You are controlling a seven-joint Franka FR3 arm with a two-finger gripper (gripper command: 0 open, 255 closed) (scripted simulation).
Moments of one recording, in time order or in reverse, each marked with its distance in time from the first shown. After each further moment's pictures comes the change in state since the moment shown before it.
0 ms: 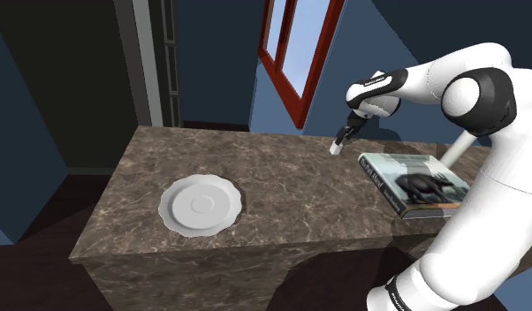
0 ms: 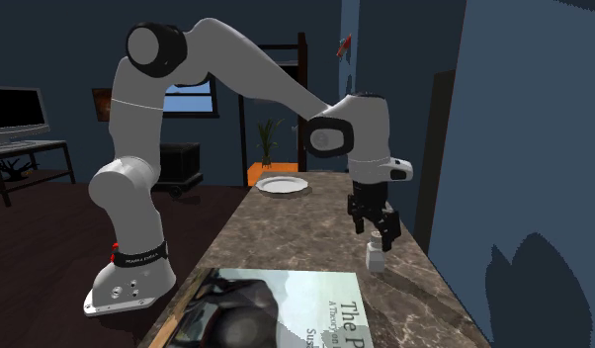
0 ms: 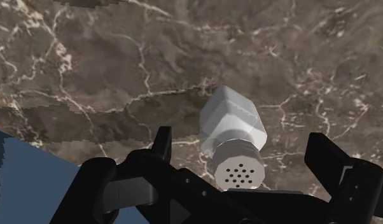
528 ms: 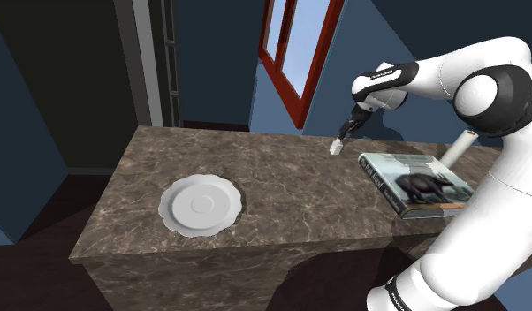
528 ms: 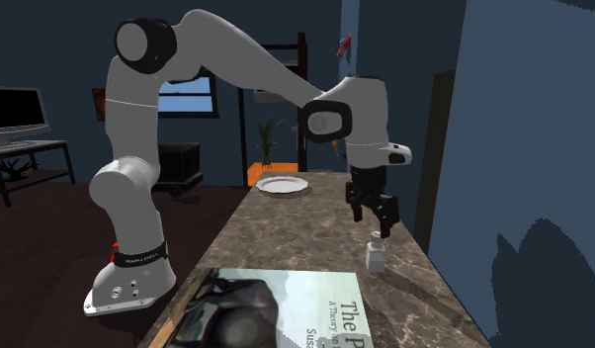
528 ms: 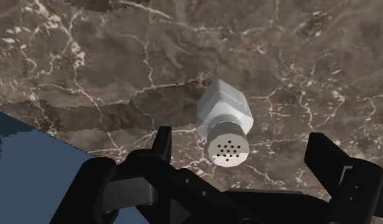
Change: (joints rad) arm 0.010 -0.062 -0.012 0.010 -0.042 -0.065 0.030
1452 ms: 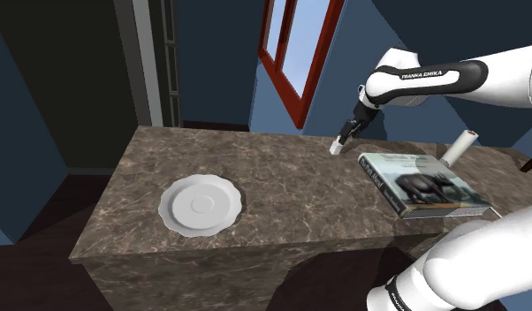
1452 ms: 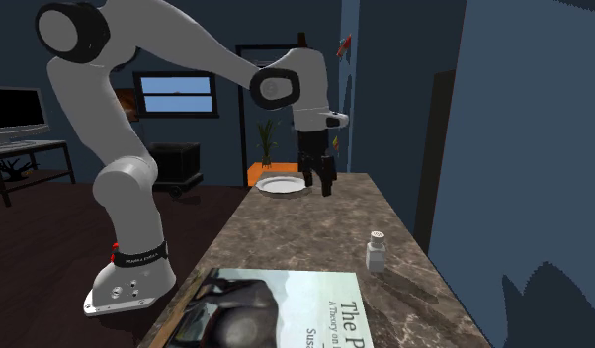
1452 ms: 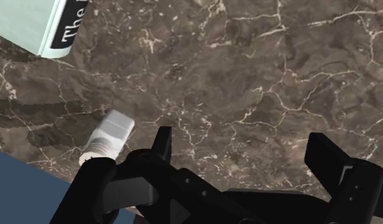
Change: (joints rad) arm 0.077 -0.456 0.120 -0.332 -0.253 -0.106 0.336
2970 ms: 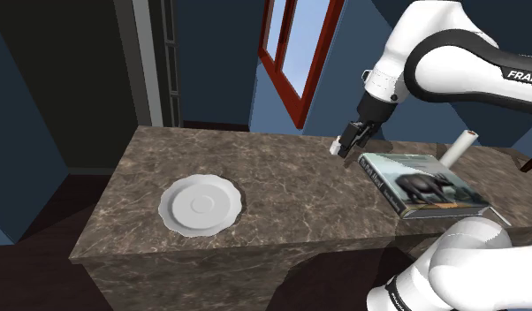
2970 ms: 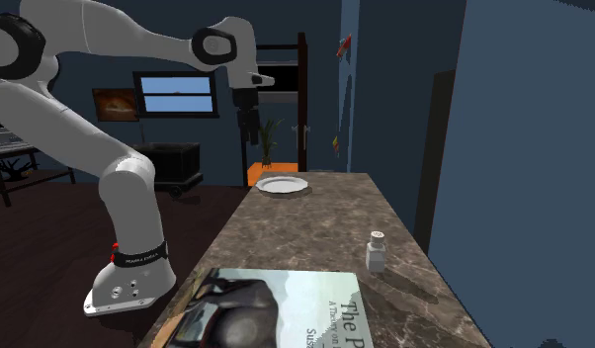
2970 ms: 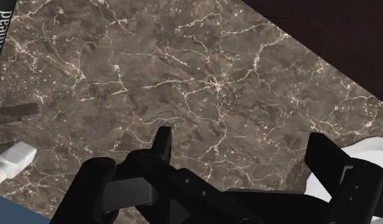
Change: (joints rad) arm 0.118 -0.498 0.372 -0.125 0.080 -0.439 0.428
